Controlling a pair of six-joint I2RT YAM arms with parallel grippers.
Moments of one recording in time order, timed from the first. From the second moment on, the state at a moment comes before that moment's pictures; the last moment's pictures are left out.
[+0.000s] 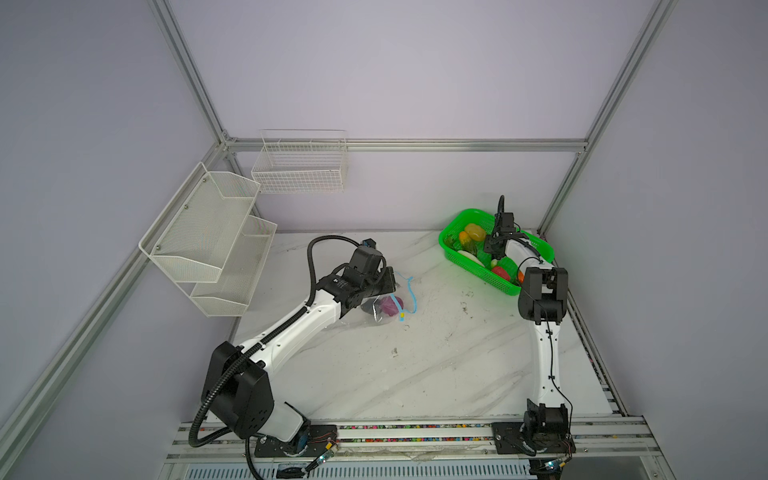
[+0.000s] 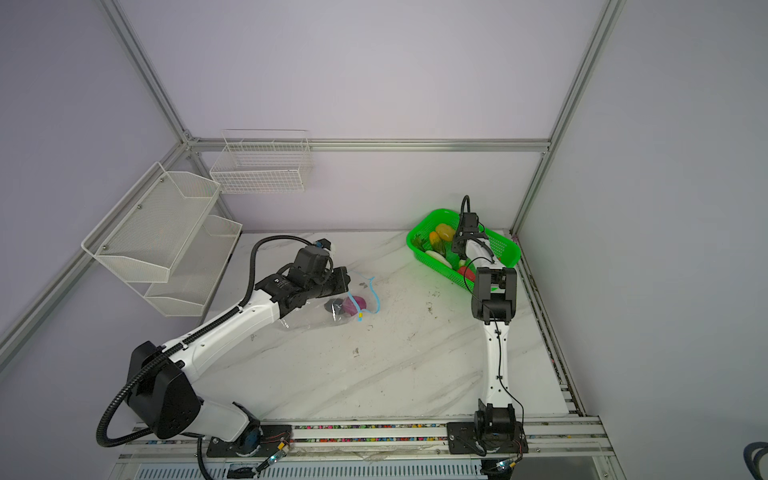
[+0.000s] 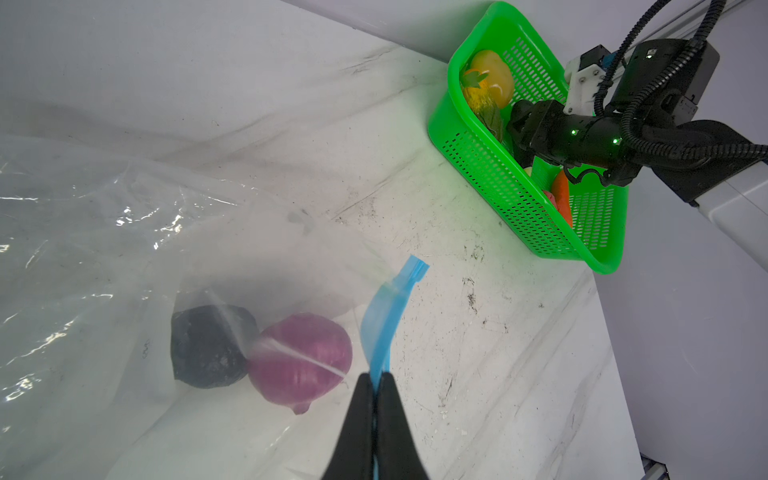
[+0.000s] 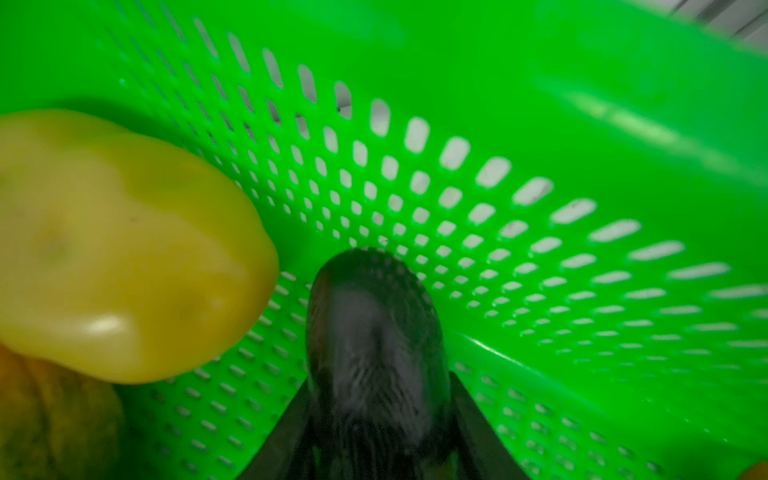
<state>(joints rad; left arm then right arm) -0.56 1.48 1.25 -0.46 0.00 -0.65 0.00 2.53 2.18 -0.49 0.18 0.17</state>
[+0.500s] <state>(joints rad) -0.56 1.48 1.25 -0.46 0.00 -0.65 0.00 2.28 2.02 -0.47 0.15 0.19</state>
